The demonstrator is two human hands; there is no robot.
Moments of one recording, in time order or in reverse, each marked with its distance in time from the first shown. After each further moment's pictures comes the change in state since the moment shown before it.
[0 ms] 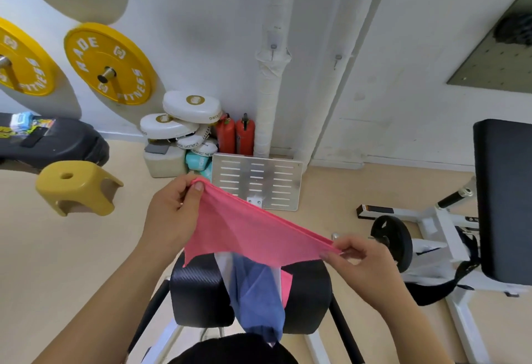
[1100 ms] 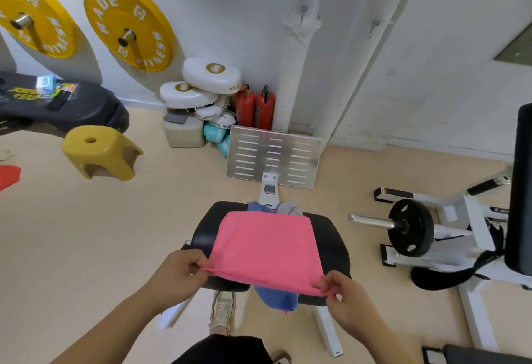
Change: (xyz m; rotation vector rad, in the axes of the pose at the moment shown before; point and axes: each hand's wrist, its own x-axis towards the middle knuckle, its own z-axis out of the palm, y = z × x) left_hand -0.083 -0.169 -0.039 0.329 -0.594 -0.258; right_hand -0.041 0.106 0.105 -0.137 -0.397 0.278
